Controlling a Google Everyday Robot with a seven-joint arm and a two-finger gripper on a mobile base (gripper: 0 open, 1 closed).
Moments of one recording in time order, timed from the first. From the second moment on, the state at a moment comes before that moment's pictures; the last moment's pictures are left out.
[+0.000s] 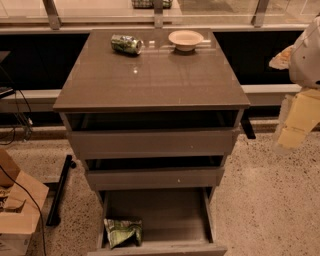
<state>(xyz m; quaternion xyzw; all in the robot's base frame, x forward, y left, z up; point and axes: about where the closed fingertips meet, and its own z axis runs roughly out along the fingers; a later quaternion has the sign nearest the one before) 0.438 -0.217 0.976 -0.60 0.78 -0.03 0.16</state>
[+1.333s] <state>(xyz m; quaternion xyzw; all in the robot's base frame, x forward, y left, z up) 0.445 -0.164 0.904 -0.53 0.80 0.06 0.27</state>
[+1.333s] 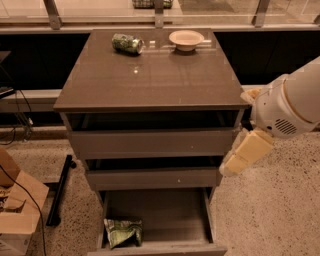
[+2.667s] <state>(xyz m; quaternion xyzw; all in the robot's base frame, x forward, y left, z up) 0.480 -0.103 0.776 -0.53 0.76 0.19 0.32</state>
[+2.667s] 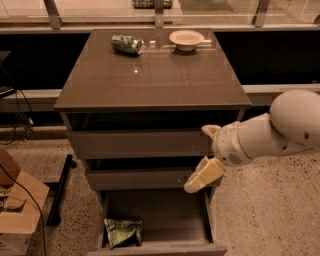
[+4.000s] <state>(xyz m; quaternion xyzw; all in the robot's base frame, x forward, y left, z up) 0.497 -0.032 0.603 -0.47 0.77 0.31 0.30</state>
